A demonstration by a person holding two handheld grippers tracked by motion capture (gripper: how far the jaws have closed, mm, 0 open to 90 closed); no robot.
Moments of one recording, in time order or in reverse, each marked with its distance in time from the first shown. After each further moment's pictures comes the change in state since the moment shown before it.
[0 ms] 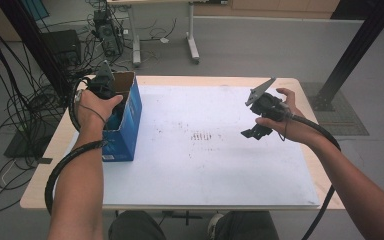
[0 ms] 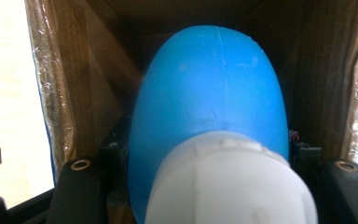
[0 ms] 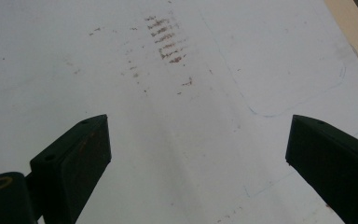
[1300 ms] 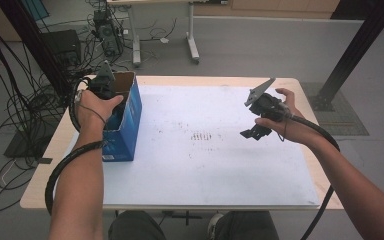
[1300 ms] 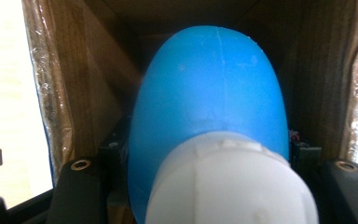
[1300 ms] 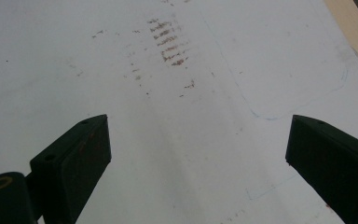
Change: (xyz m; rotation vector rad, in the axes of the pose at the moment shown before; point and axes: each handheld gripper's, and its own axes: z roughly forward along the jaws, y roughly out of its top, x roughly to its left) left arm -0.001 -0.001 0.000 -0.003 0.004 0.009; right arm 0.002 0.001 0.000 -0.006 0.003 -0.001
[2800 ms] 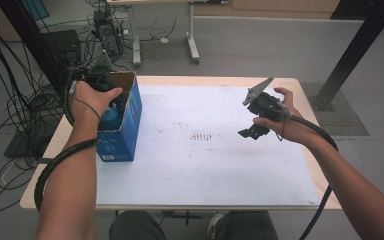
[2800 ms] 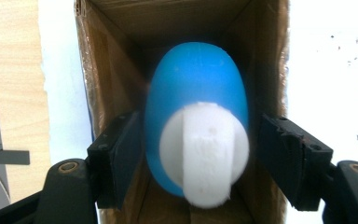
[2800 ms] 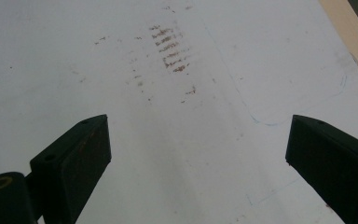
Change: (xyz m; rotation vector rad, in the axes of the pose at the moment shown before) left arm -0.007 -0.004 -0.041 -0.044 0.020 0.051; right arm 0.002 0.005 -0.001 -0.008 -0.001 -0.004
